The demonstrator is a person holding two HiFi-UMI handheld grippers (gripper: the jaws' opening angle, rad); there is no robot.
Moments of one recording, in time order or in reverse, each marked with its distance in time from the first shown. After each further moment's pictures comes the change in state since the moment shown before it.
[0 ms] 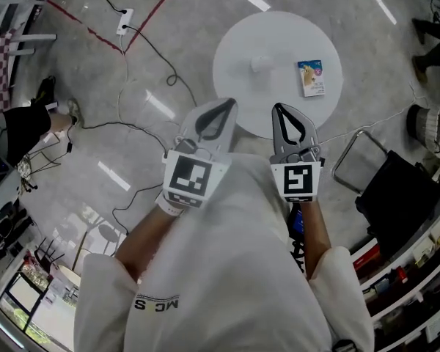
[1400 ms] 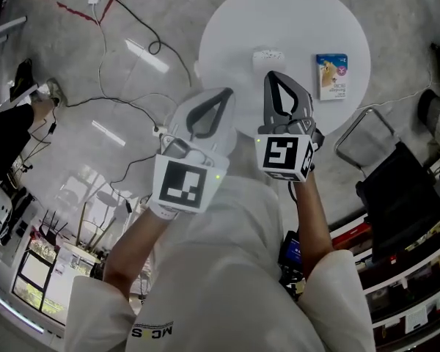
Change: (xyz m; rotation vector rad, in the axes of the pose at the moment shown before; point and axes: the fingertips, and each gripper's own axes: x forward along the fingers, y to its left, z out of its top) left arm 0.157 0.088 -0.100 -0.116 0.120 -0.012; right arm 0.202 -0.044 -0.129 -0.067 0.263 0.016
